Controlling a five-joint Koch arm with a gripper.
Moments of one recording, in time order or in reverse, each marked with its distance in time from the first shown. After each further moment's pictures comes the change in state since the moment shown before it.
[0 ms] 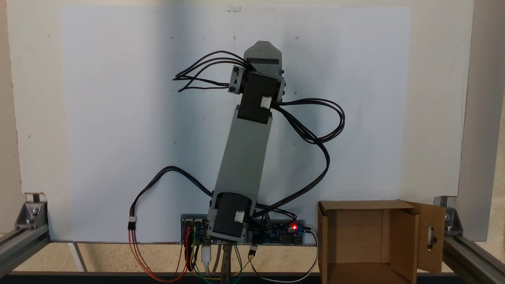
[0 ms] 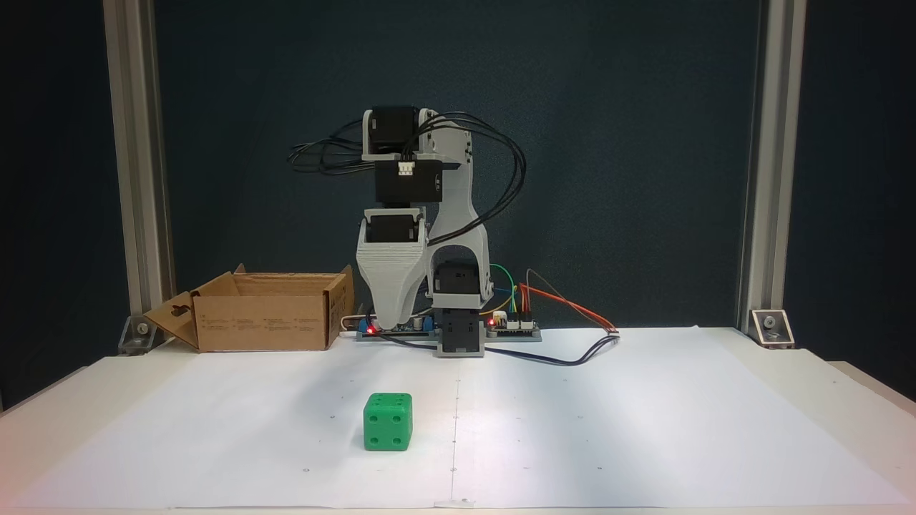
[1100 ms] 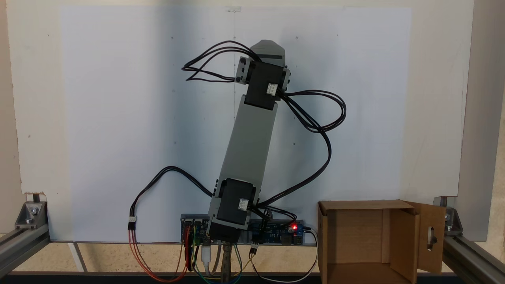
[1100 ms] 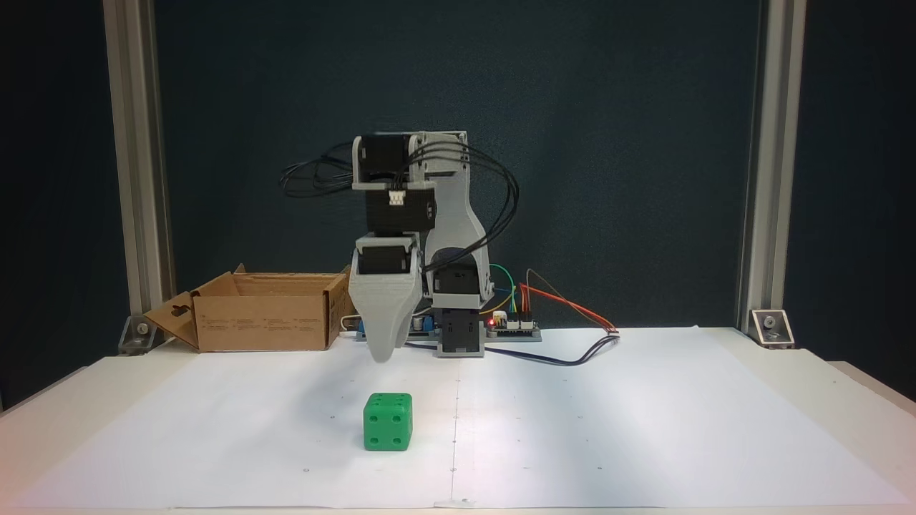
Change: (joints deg) arm 0.8 -4.9 2.3 -2.4 0.0
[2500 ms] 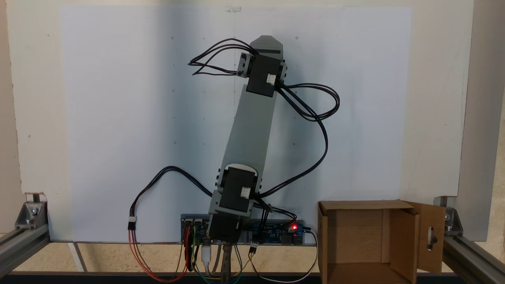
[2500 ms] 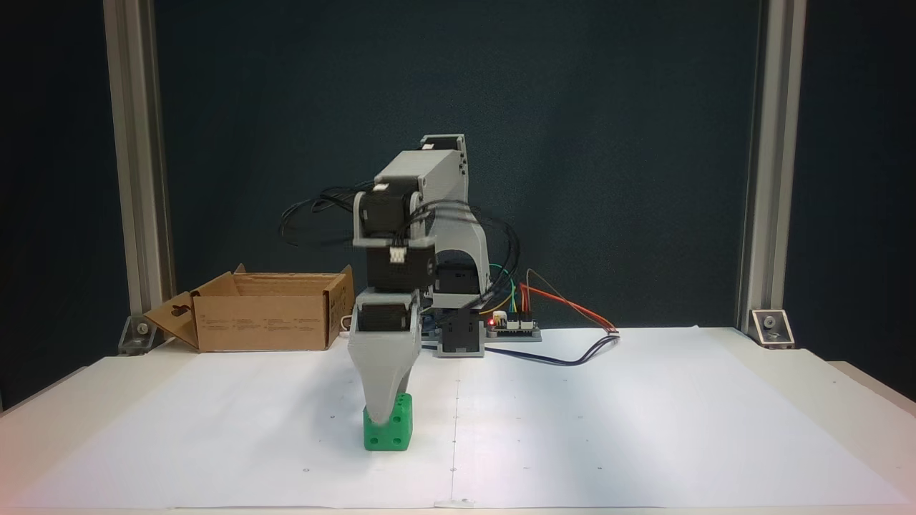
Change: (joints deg) arm -0.5 -5.4 9.8 -17.3 0.1
